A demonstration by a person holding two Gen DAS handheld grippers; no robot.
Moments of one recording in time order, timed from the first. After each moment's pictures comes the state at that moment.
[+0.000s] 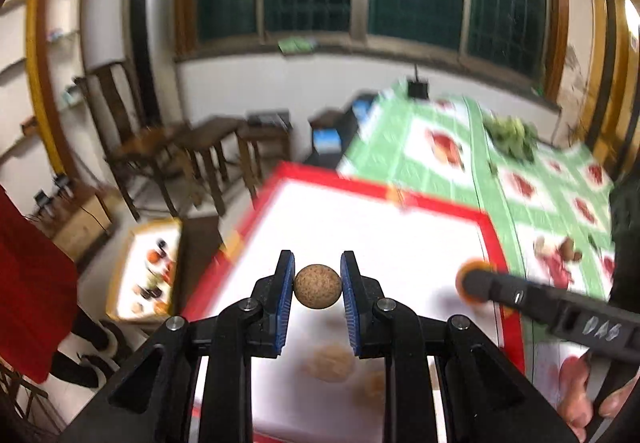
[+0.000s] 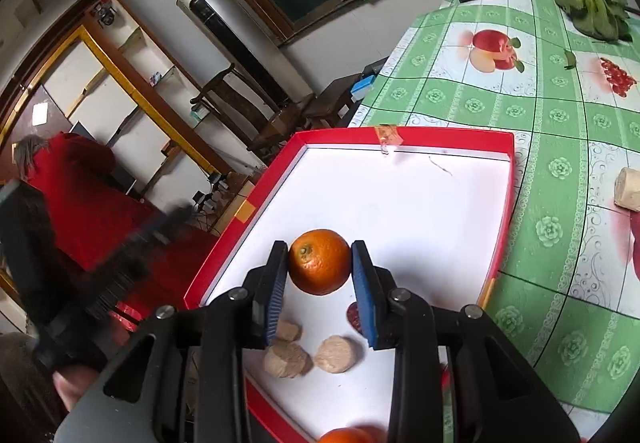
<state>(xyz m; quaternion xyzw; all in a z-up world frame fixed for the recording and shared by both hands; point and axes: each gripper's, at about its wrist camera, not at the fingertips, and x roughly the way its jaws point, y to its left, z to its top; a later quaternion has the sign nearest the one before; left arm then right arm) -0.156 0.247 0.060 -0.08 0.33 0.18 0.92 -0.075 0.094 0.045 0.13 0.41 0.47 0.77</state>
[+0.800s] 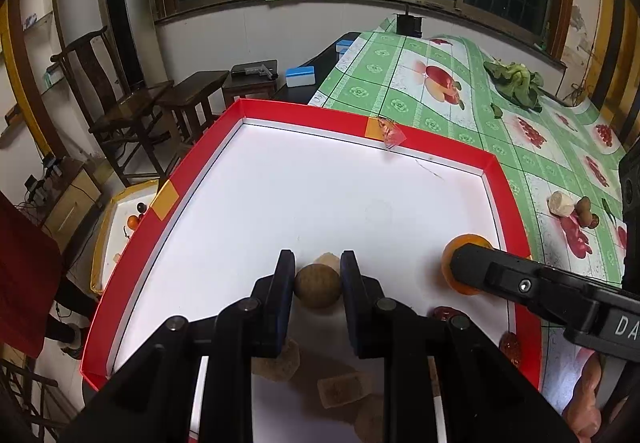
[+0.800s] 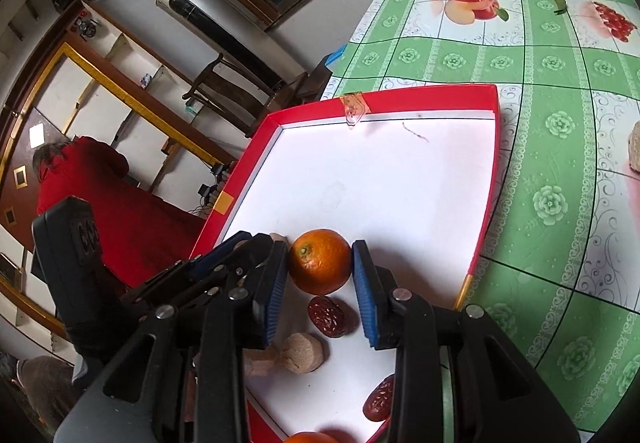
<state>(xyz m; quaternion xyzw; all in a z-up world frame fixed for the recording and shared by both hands) -0.128 0.236 0.033 -0.08 0.40 0.16 0.90 -0.059 0.092 0.019 0.15 0.47 0.47 0.74</state>
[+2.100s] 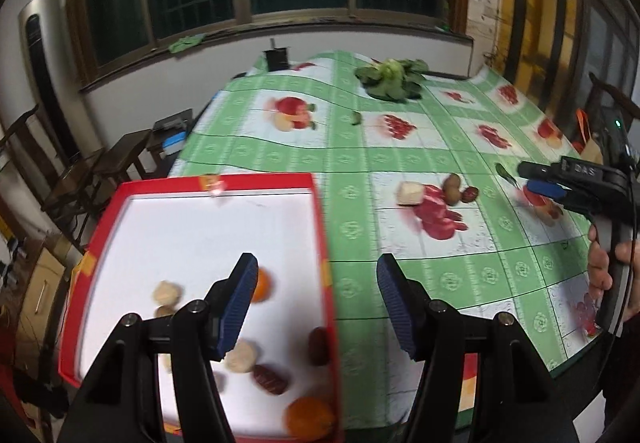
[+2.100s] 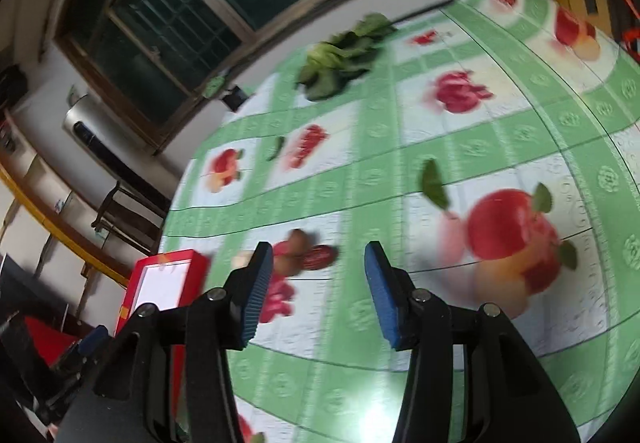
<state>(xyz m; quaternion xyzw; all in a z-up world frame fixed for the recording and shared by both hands) -0.116 0.103 0.079 0.01 0.38 0.03 0.92 0.005 -0.186 0.040 0.23 0.41 0.23 0.85</state>
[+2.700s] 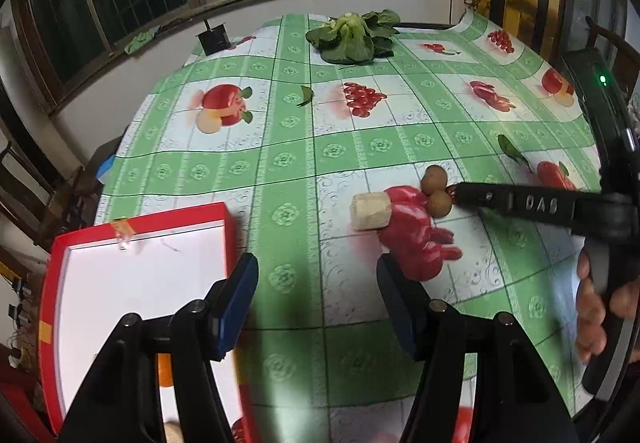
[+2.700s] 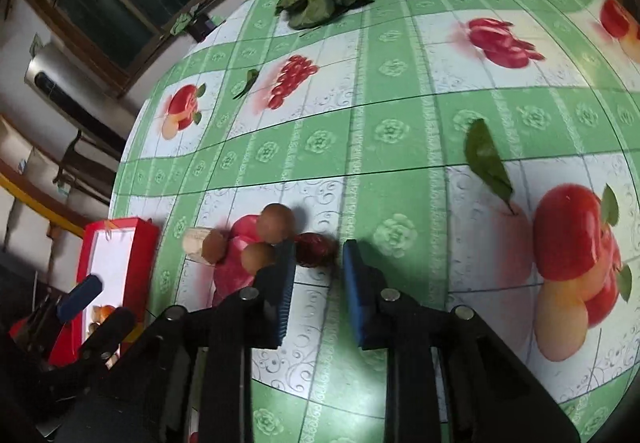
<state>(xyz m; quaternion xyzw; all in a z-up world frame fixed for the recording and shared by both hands) -0.031 0.051 0.051 0.06 0.44 0.01 0.90 0.043 -0.118 0.007 0.14 0.49 0.22 0.83</state>
